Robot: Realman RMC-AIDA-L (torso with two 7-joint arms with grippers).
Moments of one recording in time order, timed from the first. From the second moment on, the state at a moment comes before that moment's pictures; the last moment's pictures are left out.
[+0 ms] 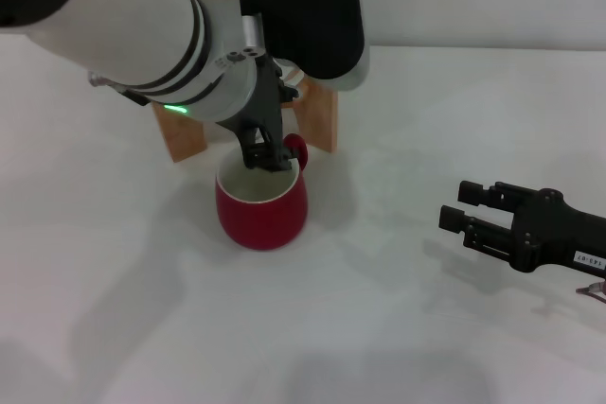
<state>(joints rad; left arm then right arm) -0.69 -2.08 1.73 1.71 -0.35 -1.55 0.81 0.21 1.90 1.45 0.81 -0.93 1.16 -1.81</state>
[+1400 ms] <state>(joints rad) -0.71 -2.09 1.75 1.69 -0.29 -1.50 0.78 0.21 1.90 1.45 0.81 -0.93 1.16 -1.81</state>
